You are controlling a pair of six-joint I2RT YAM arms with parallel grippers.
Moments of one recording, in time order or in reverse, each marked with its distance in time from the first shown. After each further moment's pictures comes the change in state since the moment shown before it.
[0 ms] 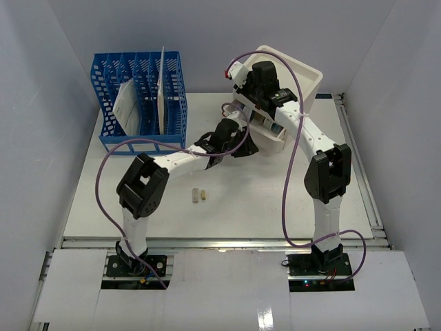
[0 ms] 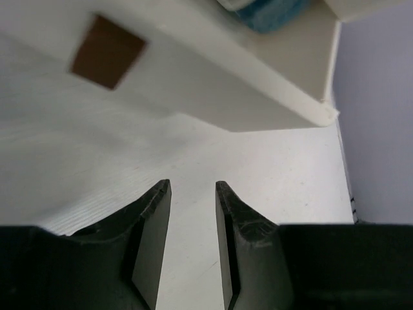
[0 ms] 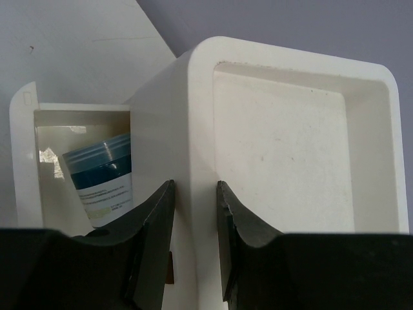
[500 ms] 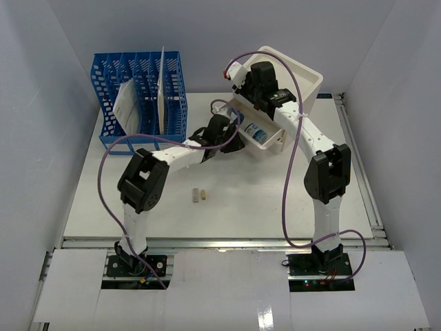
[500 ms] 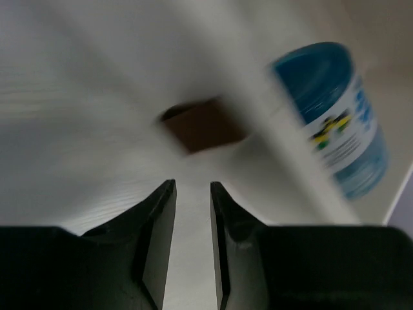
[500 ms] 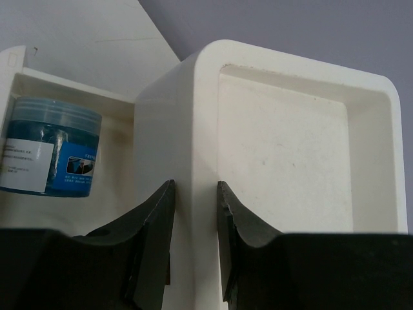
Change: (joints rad) left arm 0.097 -0.022 -0.070 -0.048 -0.066 -0.005; right arm 0.011 -0.002 -0.004 0.002 0.010 0.004
